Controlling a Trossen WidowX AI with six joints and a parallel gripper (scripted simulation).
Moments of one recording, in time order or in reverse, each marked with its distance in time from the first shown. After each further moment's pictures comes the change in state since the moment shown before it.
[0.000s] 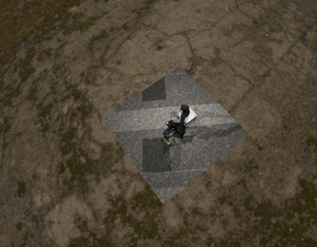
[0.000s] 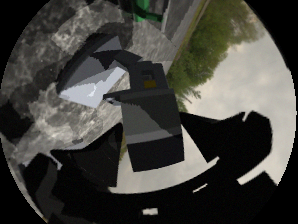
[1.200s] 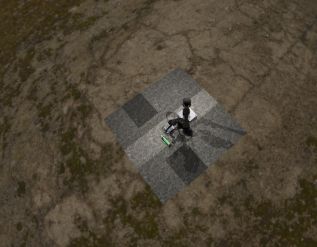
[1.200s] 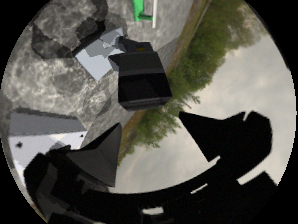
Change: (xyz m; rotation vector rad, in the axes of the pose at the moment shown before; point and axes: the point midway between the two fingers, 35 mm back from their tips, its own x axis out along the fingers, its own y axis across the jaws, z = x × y) arm -0.036 -0.002 -0.062 -0.028 -0.073 -0.007
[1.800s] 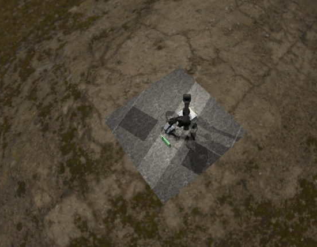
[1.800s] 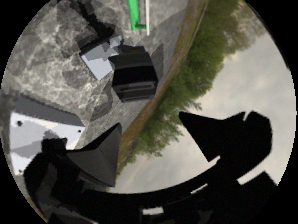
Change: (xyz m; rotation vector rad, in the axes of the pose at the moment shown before) arm -0.010 -0.010 -0.021 -0.002 -0.124 0.007
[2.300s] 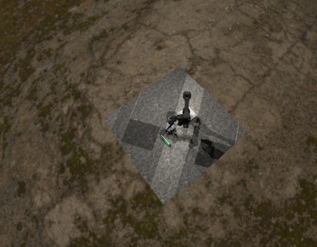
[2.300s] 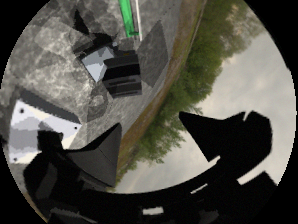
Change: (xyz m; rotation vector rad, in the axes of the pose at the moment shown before) arm -0.010 -0.019 -0.016 0.001 -0.092 -0.002
